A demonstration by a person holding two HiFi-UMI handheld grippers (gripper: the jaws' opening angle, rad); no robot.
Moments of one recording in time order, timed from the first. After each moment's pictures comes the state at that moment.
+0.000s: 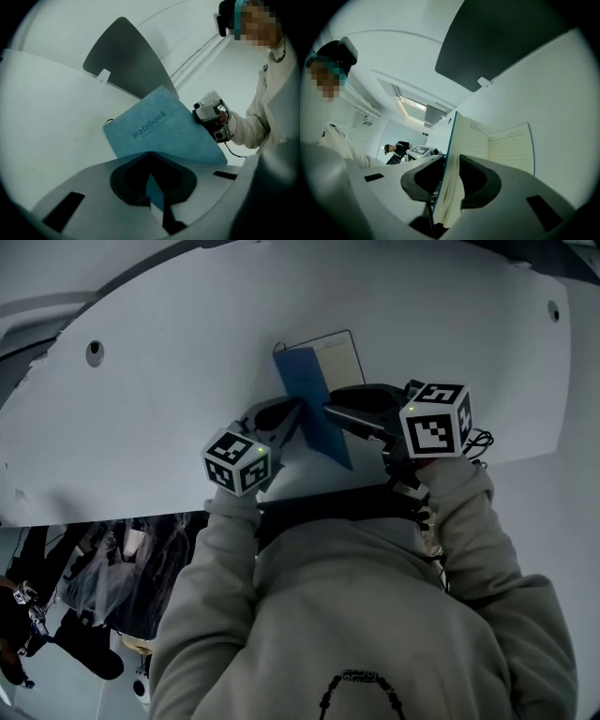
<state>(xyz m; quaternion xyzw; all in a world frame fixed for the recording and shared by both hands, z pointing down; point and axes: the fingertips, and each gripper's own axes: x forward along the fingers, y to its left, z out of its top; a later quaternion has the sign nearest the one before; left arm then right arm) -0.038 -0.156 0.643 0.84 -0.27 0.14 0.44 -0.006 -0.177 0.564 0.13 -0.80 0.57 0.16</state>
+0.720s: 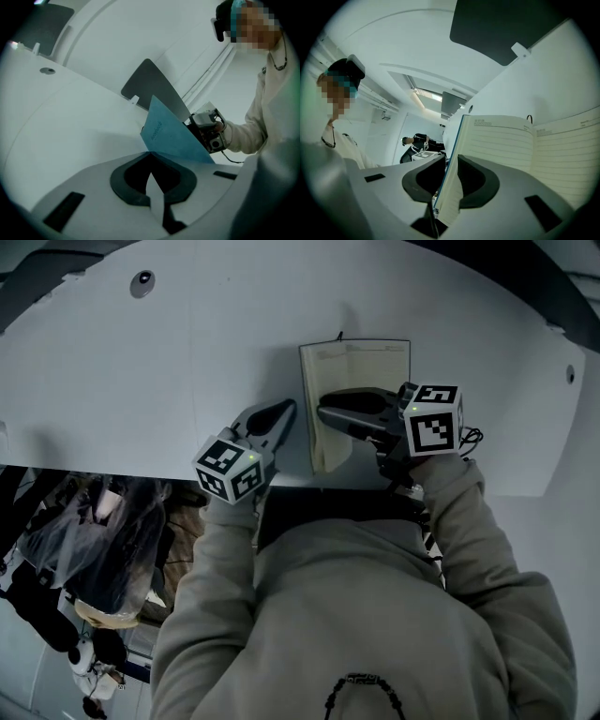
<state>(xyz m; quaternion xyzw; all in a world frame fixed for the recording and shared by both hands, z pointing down) -0.145 -0.122 0.621 0.80 -0.39 0.07 0.44 -0.115 -0.146 0.550 0.00 -0.81 0.57 0.14</state>
